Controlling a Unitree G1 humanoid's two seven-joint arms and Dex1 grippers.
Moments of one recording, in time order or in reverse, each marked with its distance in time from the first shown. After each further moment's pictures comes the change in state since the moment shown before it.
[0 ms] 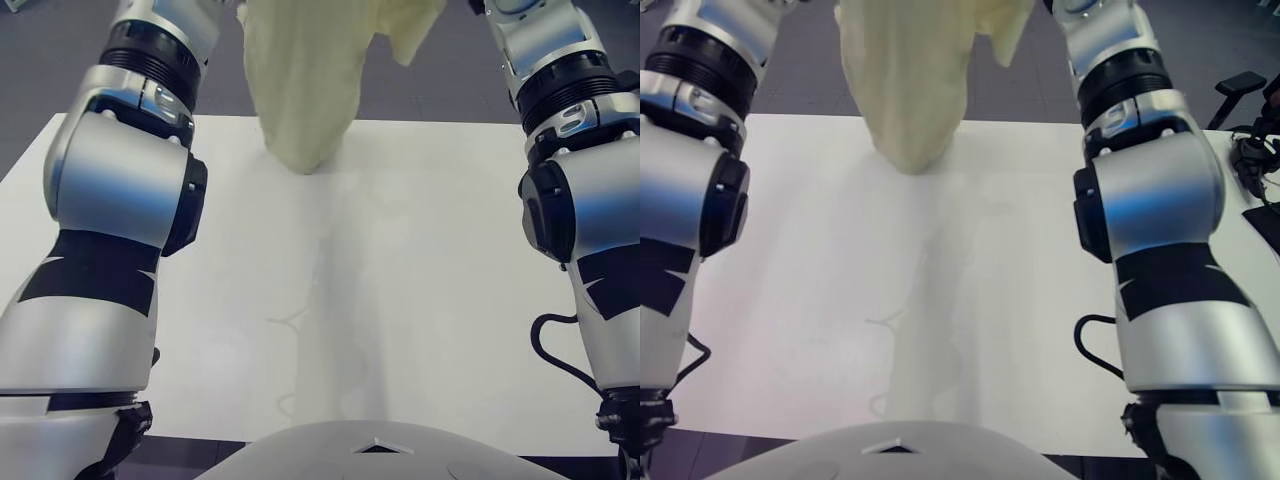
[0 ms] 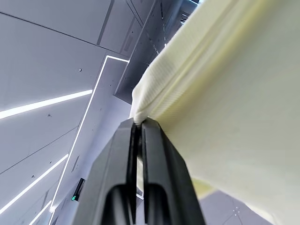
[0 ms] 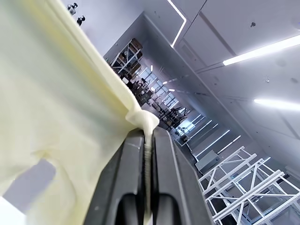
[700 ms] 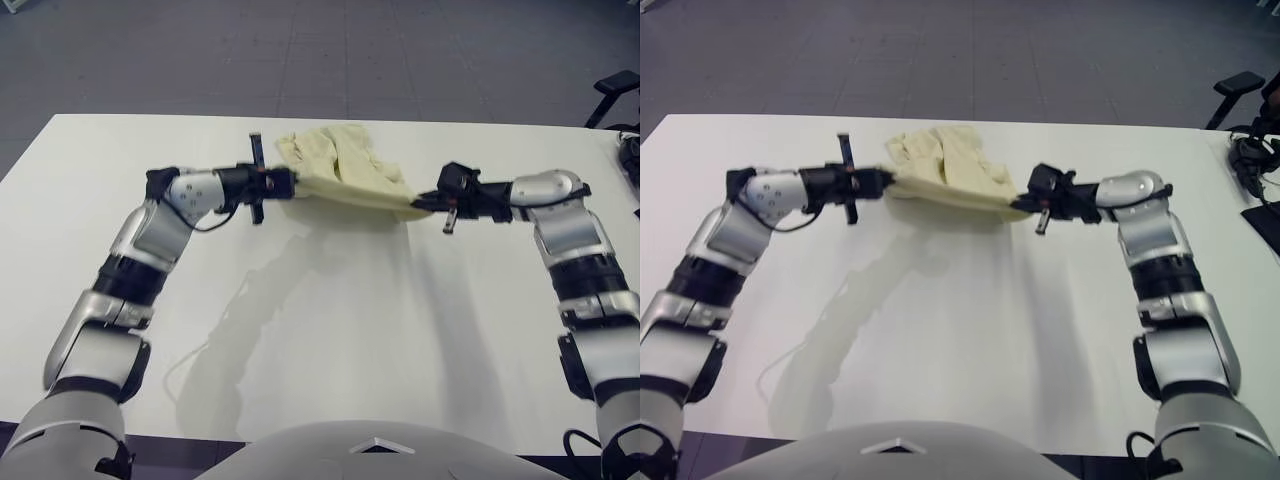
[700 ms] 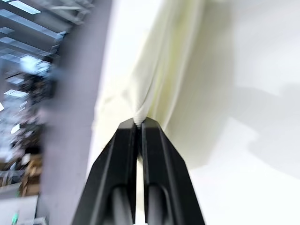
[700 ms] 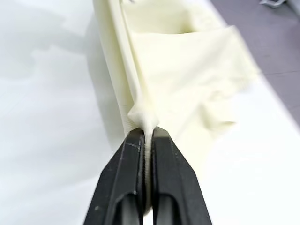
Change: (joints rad) left arm 1.082 0.354 -0.014 -1.291 -0.247 -0.003 -0.851; right arm 1.038 -0.347 0.003 -1.046 0.300 0.283 1.043
